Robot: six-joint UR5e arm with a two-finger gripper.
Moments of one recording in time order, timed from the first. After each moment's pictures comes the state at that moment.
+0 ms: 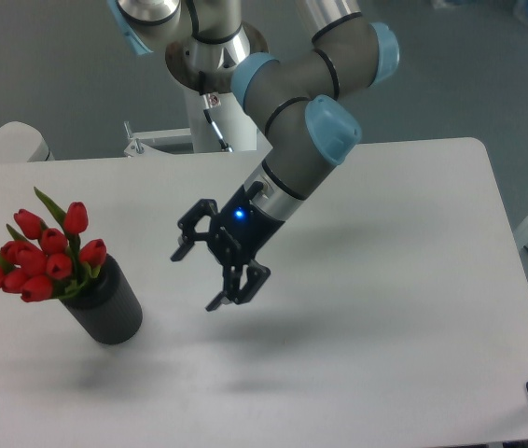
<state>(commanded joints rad) 2.51 -1.82 -1.85 -0.99 0.59 1.40</state>
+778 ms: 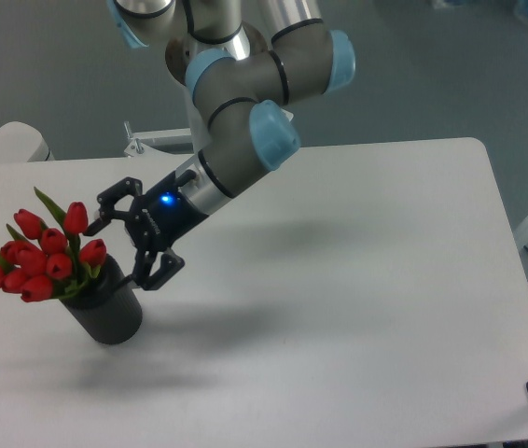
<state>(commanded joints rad) 2.36 -1.80 -1.87 -0.98 0.51 1.31</state>
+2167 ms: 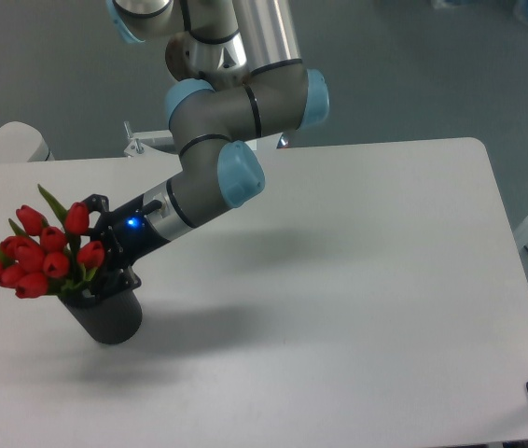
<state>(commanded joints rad) 2.29 -1.88 -1.85 -0.98 0.46 1.31</state>
